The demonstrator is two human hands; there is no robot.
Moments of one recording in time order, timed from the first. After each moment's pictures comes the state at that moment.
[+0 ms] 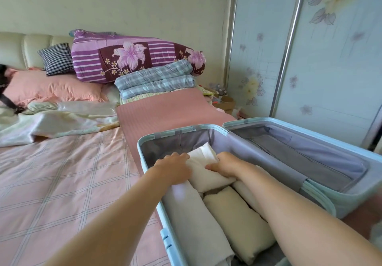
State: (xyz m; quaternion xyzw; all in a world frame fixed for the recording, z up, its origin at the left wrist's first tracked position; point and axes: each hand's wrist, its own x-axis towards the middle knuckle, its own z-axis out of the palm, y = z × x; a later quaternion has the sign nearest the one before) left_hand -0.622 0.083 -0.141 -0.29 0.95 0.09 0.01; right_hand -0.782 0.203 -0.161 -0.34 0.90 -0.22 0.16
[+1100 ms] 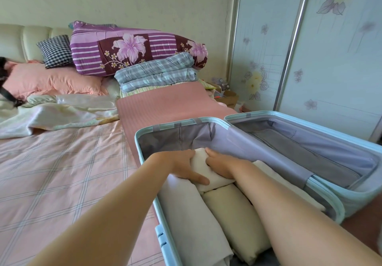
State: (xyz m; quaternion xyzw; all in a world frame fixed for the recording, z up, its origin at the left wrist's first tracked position) left_hand -0.644 0.078 -0.142 -0.21 0.96 0.14 0.12; right_hand -0.779 0.198 -0.169 -0.42 0.88 -0.11 0.21
